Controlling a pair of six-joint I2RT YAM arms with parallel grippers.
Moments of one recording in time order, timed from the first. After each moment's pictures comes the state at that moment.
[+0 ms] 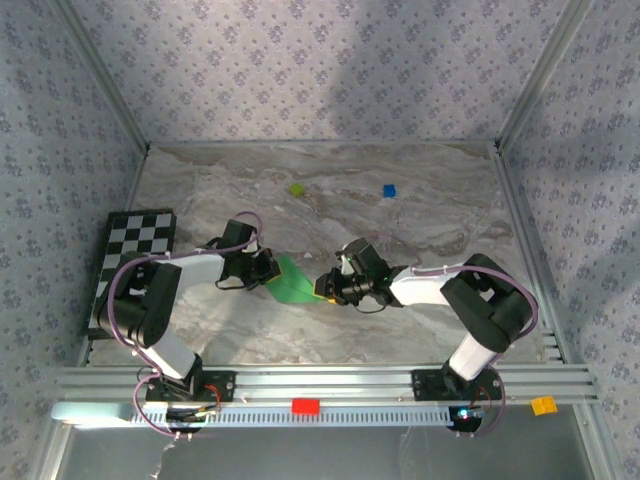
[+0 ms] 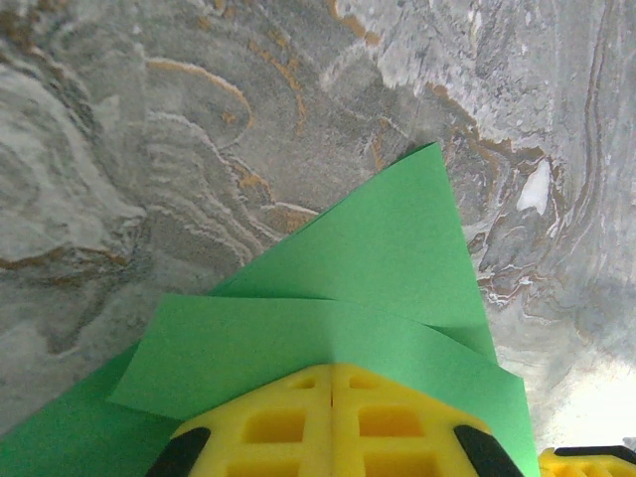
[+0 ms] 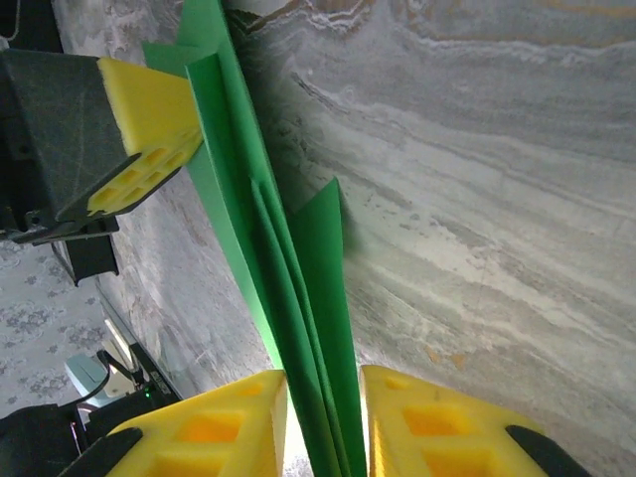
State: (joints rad) left arm -0.39 1.61 0.69 -0.13 0.45 -0.82; right arm 0.76 1.64 0.65 0.22 -0.49 1.04
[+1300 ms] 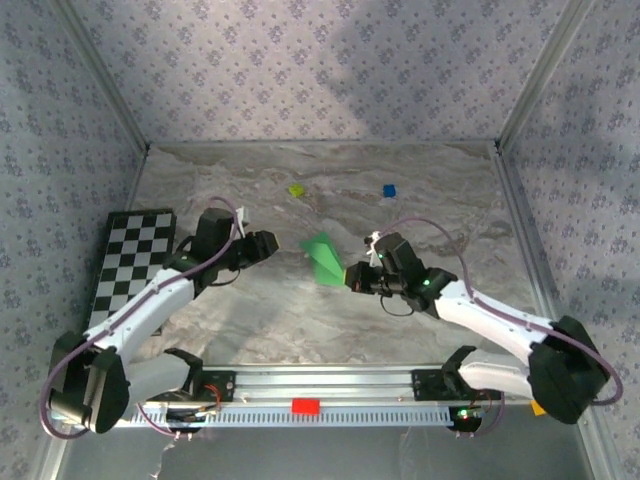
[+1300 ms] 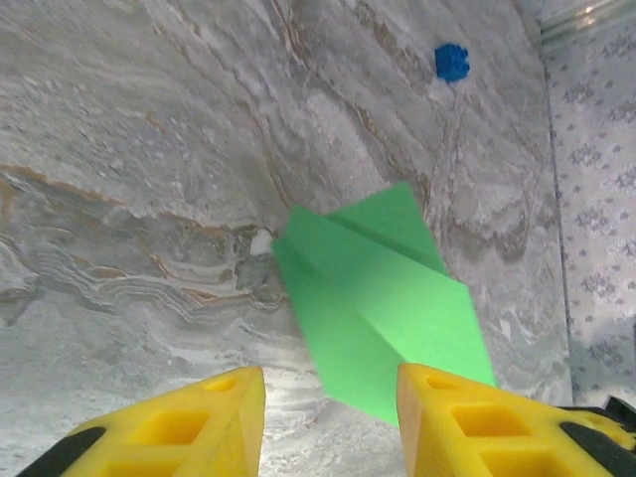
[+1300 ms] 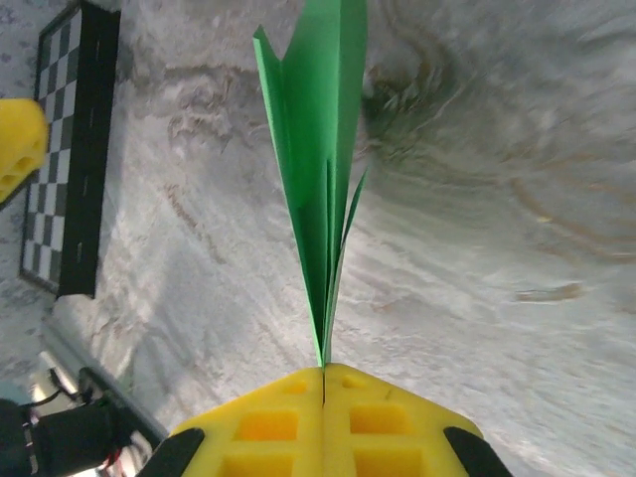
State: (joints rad) left arm -0.43 1.12 0.72 -0.26 0.32 -0.78; right arm 0.71 1.12 0.62 -0.21 -0.22 0.78
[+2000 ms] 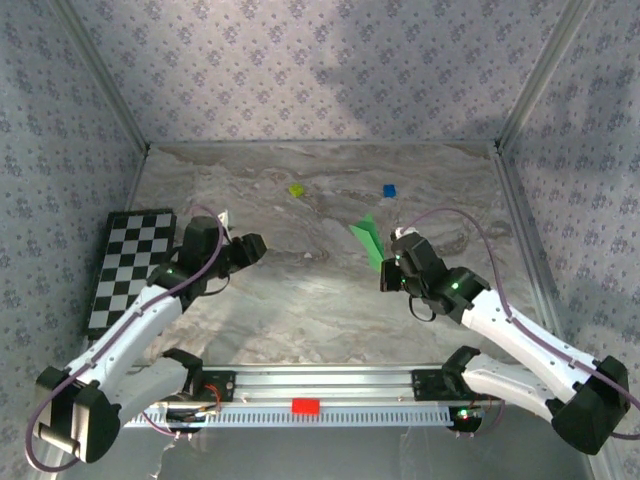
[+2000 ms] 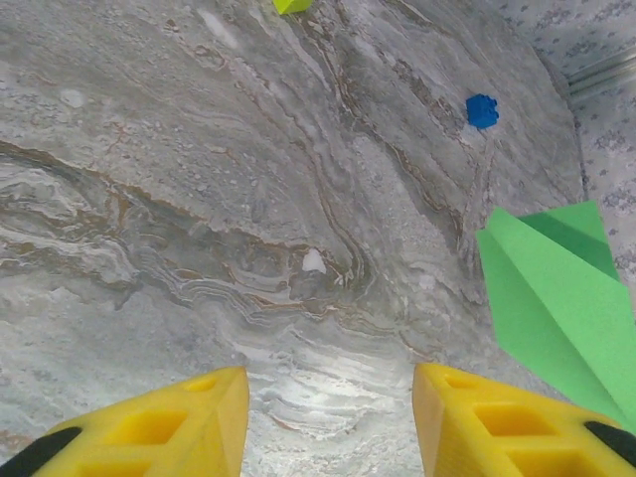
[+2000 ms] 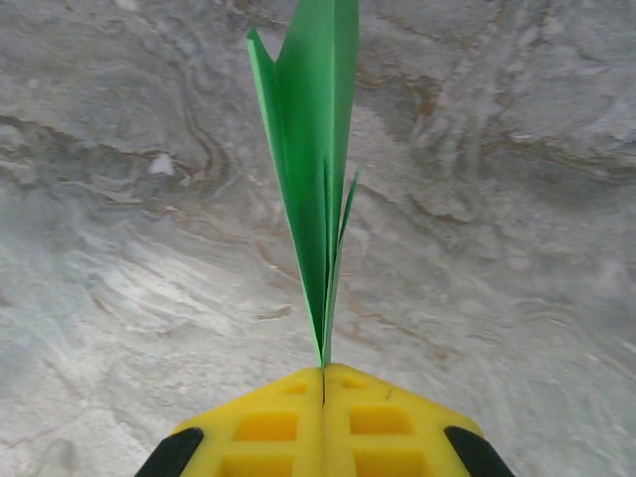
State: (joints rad) left arm -0.41 0.96 0.68 -0.36 0.19 -0.77; right arm 0.71 0.95 0.76 -0.65 0.19 0.52
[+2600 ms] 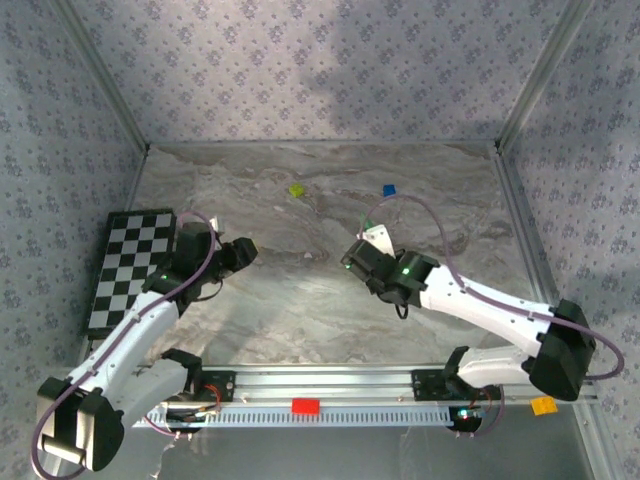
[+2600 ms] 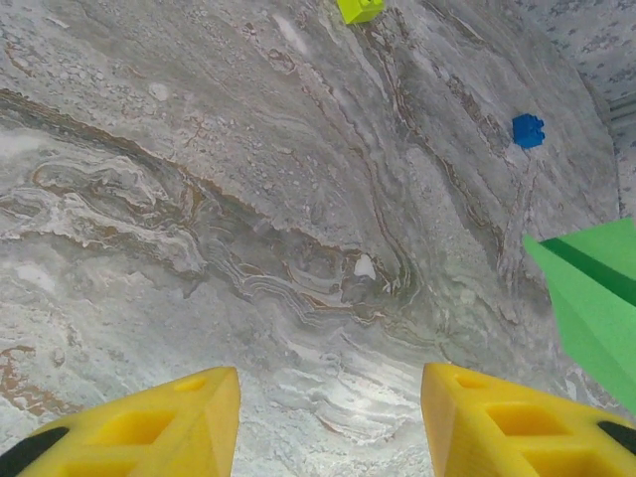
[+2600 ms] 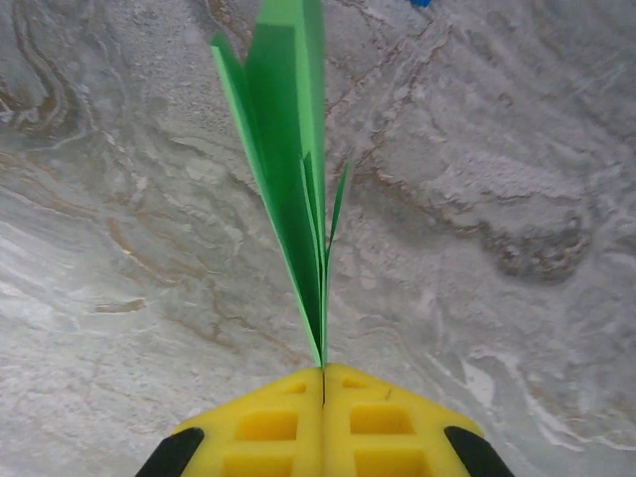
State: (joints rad) left arm -0.35 0.93 0.63 -0.38 0.19 -0.77; right arm 0.96 1.27 0.99 -0.90 0.66 0.46
